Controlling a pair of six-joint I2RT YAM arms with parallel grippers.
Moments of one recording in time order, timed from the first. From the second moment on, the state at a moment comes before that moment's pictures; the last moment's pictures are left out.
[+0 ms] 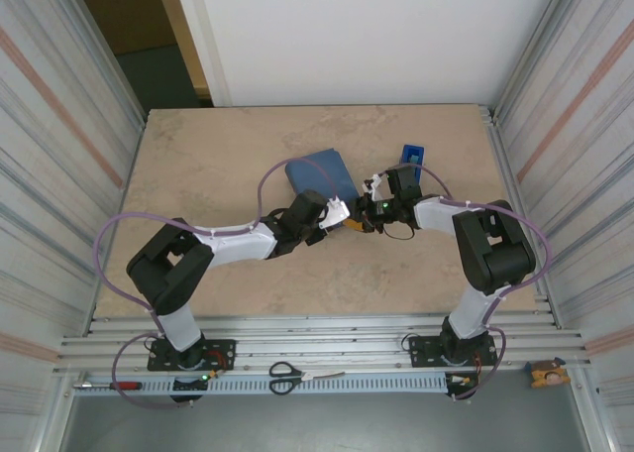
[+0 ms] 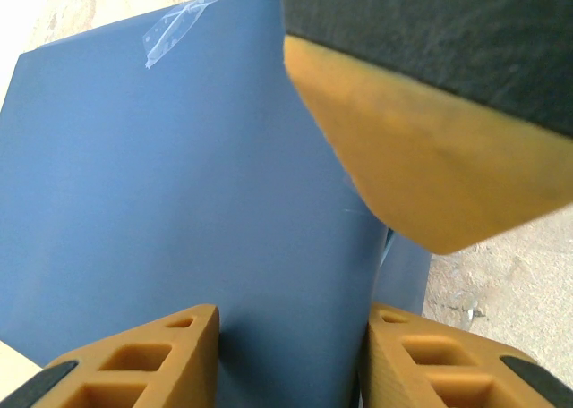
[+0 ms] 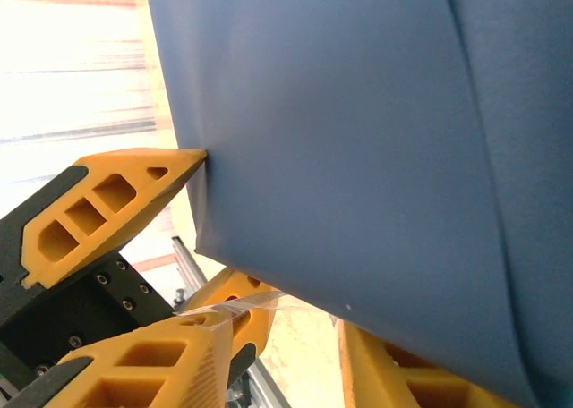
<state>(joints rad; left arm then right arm) -0.83 1.74 0.95 0.07 -0.23 0.50 0.34 1.75 0.88 0.00 -0.86 0.79</state>
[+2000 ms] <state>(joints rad) -0.83 1.75 0.95 0.10 -0.23 0.47 0.34 1.70 0.87 0.07 -0.83 0.86</state>
